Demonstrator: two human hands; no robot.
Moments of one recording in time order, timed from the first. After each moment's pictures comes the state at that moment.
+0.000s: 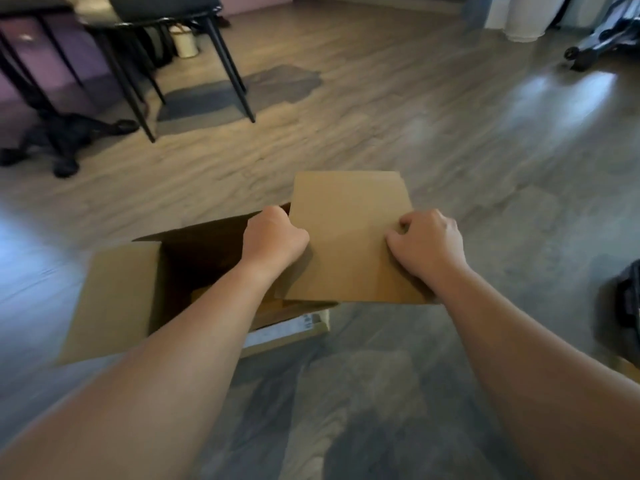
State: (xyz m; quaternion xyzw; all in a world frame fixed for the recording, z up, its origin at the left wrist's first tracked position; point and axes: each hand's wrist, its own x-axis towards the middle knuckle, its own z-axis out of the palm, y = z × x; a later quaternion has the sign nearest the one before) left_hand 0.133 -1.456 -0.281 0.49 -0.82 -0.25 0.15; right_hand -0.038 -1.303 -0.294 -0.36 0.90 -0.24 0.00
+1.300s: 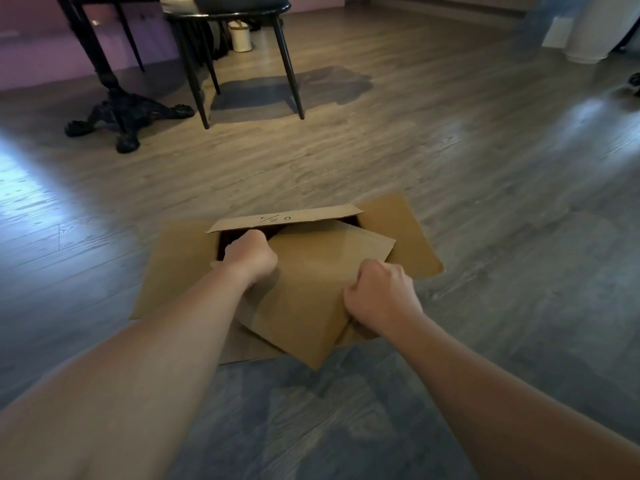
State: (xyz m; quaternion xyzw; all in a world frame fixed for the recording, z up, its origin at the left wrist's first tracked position) left_hand 0.260 -1.525 -0.327 0.60 -0.75 -0.26 0.04; right_hand 0.111 -1.345 -0.327 -0.47 0.85 -0.18 0.14
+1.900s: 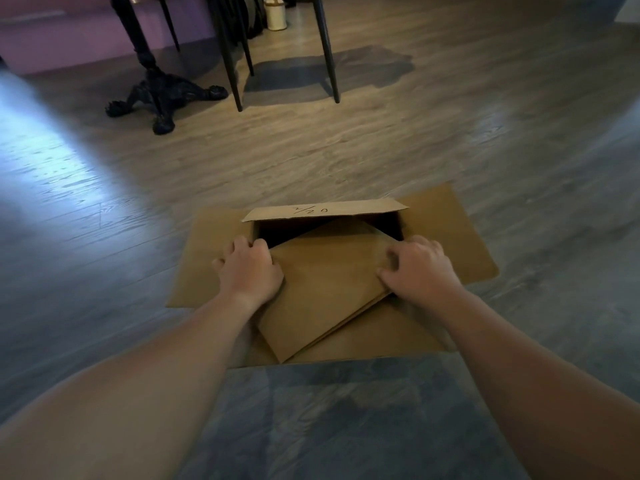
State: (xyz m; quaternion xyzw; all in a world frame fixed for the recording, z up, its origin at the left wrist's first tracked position) left_hand 0.320 -1.523 -0.352 0.59 -0.80 -0.10 0.06; right_hand 0.072 -1.395 -0.351 -0.53 0.83 -0.10 0.13
